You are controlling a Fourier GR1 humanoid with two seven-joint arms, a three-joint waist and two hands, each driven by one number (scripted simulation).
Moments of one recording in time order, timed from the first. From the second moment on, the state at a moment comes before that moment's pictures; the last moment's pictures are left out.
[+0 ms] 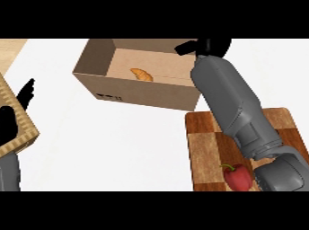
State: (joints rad) left arm -0.28 0.02 0.61 -1.46 -0.67 -0.39 0.00; right arm -1.24 -0.03 -0.20 -0.35 0.92 -0.76 0.64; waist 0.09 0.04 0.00
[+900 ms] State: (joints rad) left arm -0.22 0.03 0.67 -1.46 -0.67 -0.37 -0.01; right arm -1.07 -0.01 -0.27 -0.63 0.73 -0.99 0.34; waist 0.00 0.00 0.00
